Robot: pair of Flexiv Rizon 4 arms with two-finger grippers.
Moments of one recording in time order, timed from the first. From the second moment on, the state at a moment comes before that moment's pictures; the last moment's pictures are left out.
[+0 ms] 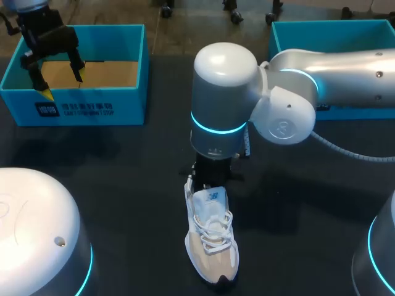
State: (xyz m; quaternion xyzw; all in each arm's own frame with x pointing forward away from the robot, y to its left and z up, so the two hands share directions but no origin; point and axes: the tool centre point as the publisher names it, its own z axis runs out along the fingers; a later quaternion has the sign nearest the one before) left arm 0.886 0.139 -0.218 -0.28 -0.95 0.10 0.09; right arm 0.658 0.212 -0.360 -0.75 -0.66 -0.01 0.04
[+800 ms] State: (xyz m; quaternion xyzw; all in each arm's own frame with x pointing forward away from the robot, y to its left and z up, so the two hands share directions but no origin) left arm 0.886 0.139 -0.218 -0.28 -0.95 0.10 0.09; right arm 0.663 0.214 -0.350 -0.75 -0.67 0.02 0.03
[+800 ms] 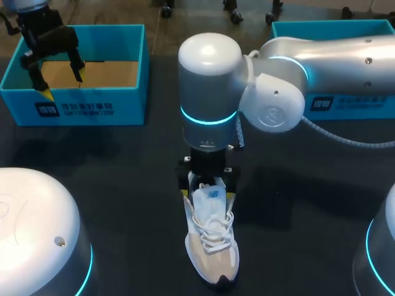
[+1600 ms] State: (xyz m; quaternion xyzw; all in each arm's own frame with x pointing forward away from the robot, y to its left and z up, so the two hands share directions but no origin) left arm 0.886 0.139 -0.218 -0.28 -0.95 0.10 0.09; right arm 0.628 0.211 -0.335 -0.74 -0.67 0.03 0.04
